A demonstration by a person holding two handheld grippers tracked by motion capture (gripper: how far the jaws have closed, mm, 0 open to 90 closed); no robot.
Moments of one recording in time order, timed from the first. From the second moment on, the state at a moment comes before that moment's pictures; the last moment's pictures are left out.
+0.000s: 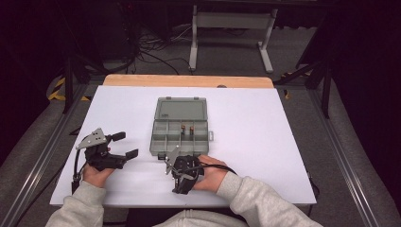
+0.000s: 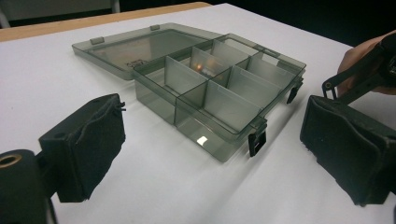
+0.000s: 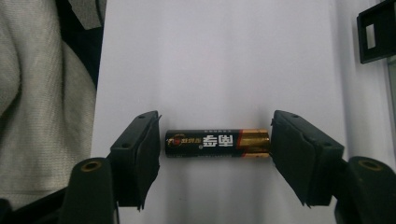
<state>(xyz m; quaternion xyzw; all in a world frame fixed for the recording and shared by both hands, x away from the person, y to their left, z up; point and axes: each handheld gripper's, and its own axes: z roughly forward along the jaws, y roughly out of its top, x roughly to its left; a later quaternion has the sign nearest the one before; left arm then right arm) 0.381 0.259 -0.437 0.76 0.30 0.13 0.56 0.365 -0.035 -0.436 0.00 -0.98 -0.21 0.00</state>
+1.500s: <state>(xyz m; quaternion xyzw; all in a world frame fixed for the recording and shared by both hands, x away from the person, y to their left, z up) 0.381 0.259 -0.437 0.76 0.30 0.13 0.56 0.390 -0.045 -0.382 -0.01 -0.97 -0.25 -0.03</state>
